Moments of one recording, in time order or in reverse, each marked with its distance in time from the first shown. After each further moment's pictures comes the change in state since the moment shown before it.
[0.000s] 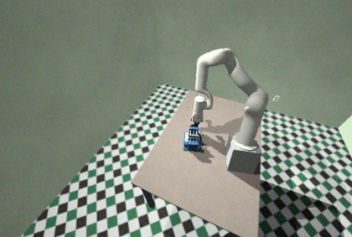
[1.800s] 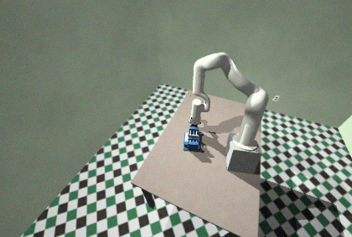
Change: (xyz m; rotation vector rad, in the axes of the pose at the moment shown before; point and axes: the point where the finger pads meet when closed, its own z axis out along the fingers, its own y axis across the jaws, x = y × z) arm 0.000 -0.018 0.035 0.000 0.000 0.000
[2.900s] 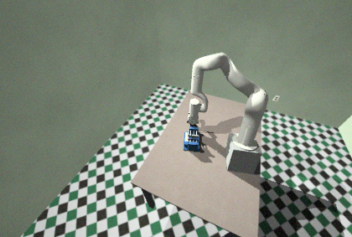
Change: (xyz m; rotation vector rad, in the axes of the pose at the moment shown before) arm 0.000 -0.022 -0.003 0.001 0.000 0.000
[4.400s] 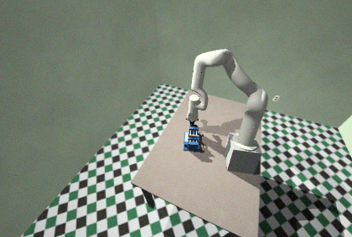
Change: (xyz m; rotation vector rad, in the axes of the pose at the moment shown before) arm 0.000 -0.007 -0.040 0.001 0.000 0.000
